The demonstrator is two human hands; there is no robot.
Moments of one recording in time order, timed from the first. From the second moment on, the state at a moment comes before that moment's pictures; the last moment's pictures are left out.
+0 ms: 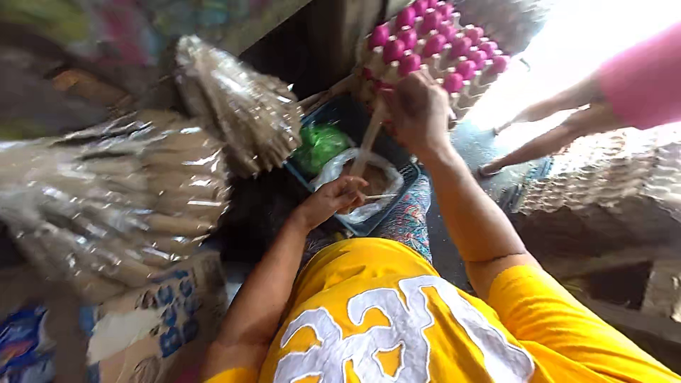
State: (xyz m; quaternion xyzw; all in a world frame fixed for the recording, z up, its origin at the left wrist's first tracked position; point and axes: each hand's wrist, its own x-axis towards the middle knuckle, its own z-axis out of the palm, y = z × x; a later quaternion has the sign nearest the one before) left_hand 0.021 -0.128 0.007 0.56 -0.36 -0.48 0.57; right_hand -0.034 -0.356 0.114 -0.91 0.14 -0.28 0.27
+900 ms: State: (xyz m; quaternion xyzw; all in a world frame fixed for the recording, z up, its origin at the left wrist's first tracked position) left_hand 0.015 -0.150 0.057 0.55 -0.27 -0.26 0.75; right_hand -0.102 -0.334 0.093 -0.90 0.03 -0.22 0.39
